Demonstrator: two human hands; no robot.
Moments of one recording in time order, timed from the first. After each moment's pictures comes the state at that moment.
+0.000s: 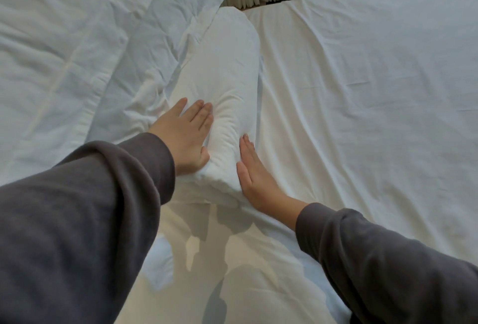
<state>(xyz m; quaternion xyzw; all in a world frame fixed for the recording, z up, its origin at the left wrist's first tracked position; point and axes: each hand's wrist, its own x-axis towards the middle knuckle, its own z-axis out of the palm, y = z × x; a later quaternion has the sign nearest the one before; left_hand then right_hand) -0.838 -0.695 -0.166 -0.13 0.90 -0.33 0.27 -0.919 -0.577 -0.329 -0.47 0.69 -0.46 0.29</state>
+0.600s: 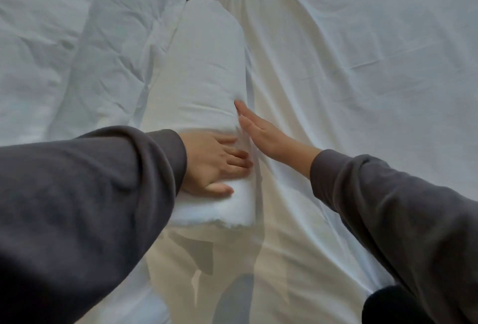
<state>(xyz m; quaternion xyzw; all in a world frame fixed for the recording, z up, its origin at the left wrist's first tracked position) -0.921 -0.728 -0.200 0.25 0.86 -0.20 0.39 -1.033 -0.640 -0.322 -0.40 0.63 -0.54 0.40</state>
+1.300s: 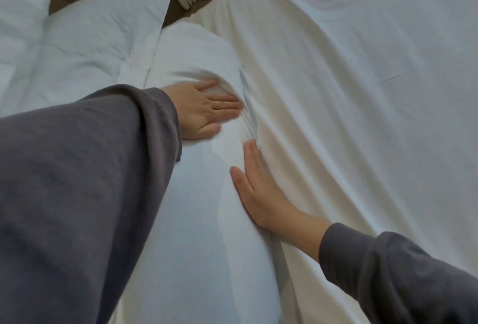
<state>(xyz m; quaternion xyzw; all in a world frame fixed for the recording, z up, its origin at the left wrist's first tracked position) -1.068 -0.879 -0.211 0.19 0.84 -0.35 0.37 -1.015 -0.685 -0.346 -0.32 0.69 -0.54 0.37</state>
